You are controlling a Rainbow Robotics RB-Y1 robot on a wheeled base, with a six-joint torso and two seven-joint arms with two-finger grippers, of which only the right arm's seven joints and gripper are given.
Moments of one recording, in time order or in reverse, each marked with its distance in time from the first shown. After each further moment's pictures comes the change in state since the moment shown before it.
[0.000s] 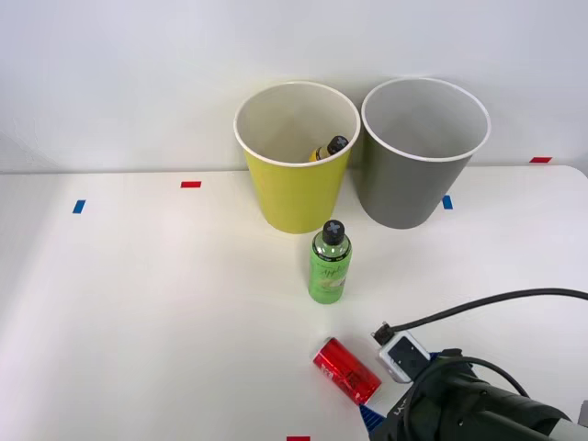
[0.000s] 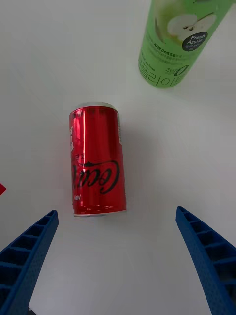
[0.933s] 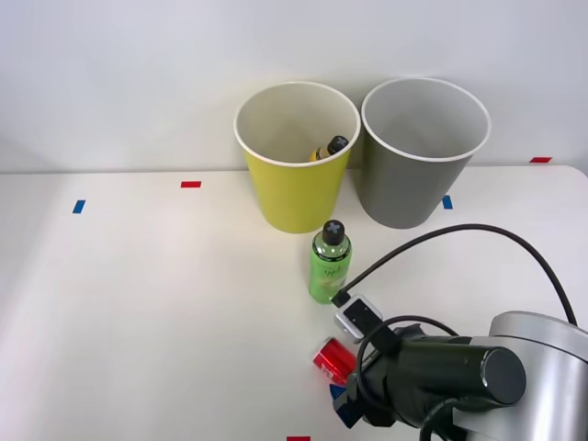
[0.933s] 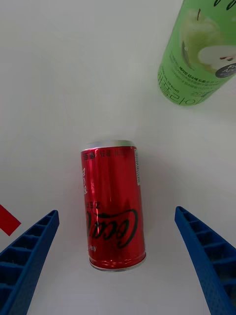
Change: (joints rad) arm -0.303 0.177 0.029 0.156 -0.232 0.235 -0.047
